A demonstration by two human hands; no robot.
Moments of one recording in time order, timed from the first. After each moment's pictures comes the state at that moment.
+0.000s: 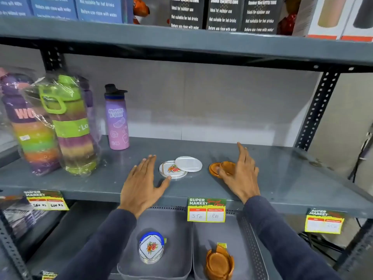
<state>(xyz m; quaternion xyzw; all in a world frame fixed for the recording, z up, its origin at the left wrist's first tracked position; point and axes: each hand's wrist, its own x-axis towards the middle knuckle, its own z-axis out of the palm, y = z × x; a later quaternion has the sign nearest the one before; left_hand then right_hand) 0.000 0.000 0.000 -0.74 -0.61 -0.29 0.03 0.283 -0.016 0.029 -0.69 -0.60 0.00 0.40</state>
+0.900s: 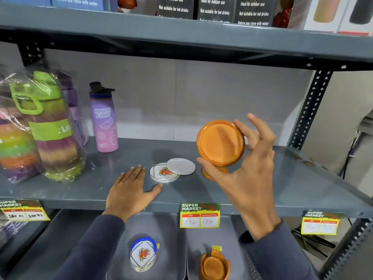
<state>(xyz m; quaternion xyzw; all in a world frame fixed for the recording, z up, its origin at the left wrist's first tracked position) -0.005 0.017 -0.003 -0.75 -0.64 -0.17 0.01 0.225 -0.116 0.115 -0.47 -0.63 -0.10 0.61</state>
